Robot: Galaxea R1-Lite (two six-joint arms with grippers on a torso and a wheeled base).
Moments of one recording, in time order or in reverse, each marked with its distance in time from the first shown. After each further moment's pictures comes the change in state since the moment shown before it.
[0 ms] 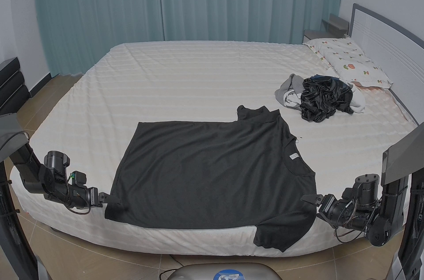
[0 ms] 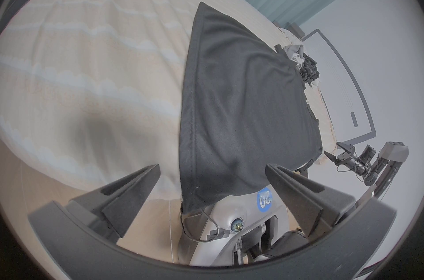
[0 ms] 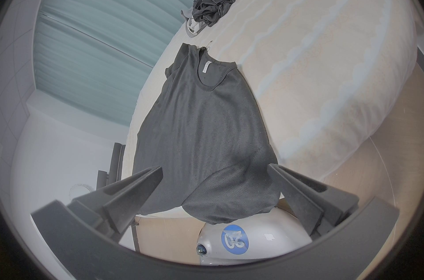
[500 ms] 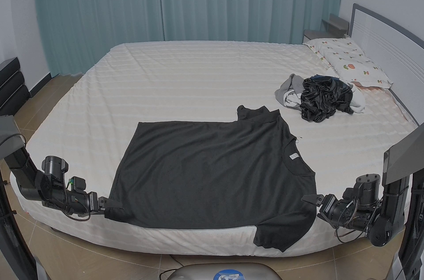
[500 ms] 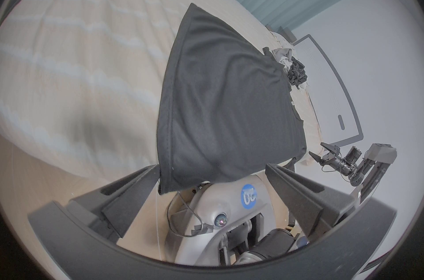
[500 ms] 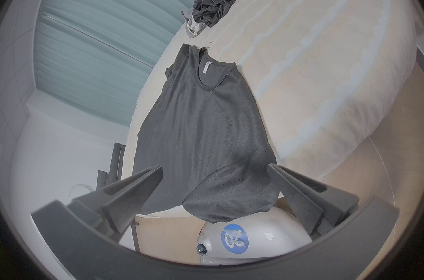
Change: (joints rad) left arm -0.005 -0.076 0.099 -0.021 -0.076 -0.044; right arm 0.000 -0.009 0.010 0.000 0.000 0.000
